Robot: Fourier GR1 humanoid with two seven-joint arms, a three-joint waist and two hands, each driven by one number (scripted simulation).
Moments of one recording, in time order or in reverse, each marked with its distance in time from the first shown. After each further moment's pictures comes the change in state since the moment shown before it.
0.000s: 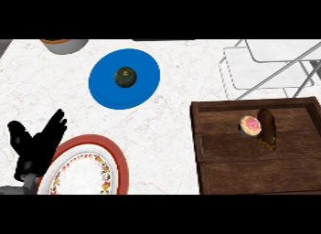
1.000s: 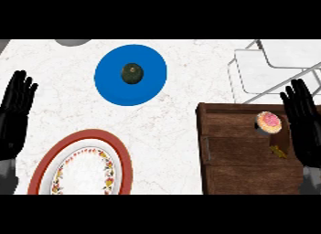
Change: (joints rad) left arm -0.078 0.081 0.079 -0.184 -0.071 0.059 -0.323; right arm -0.446 0.409 0.374 0.144 -0.183 -0.030 -0.188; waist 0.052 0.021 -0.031
